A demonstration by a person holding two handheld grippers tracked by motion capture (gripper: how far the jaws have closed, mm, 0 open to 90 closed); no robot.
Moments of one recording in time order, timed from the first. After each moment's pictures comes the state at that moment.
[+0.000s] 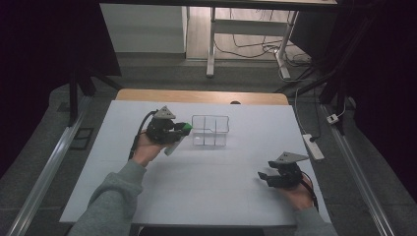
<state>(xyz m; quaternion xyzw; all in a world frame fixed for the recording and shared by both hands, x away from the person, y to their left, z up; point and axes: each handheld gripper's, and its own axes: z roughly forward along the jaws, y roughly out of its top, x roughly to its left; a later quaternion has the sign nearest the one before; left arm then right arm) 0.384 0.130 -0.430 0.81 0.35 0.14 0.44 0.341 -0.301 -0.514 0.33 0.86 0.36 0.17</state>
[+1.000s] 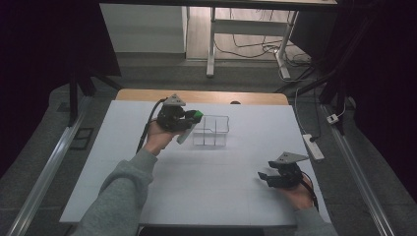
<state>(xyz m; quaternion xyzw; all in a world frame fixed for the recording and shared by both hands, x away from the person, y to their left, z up) 0.412 0.103 -0.408 0.80 0.34 0.14 0.47 0.342 -0.301 -0.514 0.33 0.86 0.36 0.17</state>
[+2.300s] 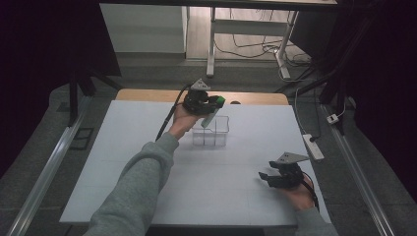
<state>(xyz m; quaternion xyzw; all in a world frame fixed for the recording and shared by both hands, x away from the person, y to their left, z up) 0.475 0.045 -0.402 0.80 0.30 0.14 0.50 0.341 -0.303 -0.514 0.33 0.86 0.36 0.17</state>
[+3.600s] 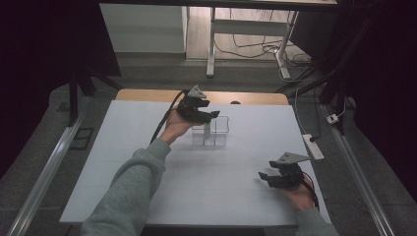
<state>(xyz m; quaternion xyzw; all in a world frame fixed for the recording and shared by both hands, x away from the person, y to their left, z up) 0.453 0.064 -0.410 0.83 0.30 0.15 0.45 0.341 -0.304 -0.514 0.33 0.85 0.37 0.17</state>
